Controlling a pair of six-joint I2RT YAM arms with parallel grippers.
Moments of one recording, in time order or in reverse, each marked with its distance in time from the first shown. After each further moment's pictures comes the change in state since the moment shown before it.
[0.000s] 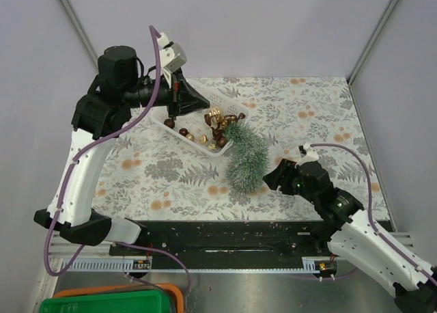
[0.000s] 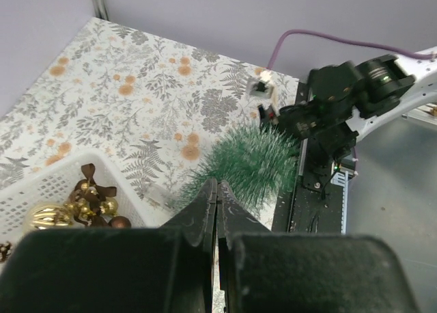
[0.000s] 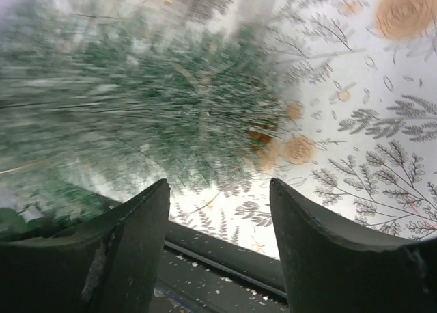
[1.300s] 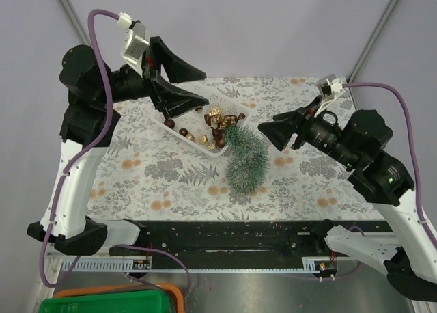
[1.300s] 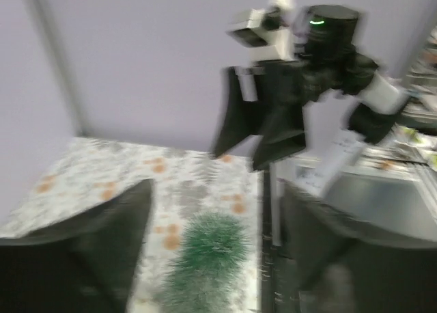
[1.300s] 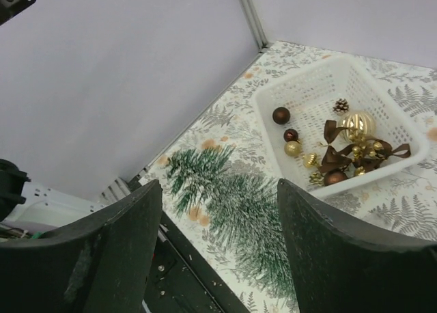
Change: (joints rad) left arm 0.041 -0.077 -0.057 0.612 0.252 -0.455; right arm 0.002 0.277 0.954 -0.097 -0.275 -0.387
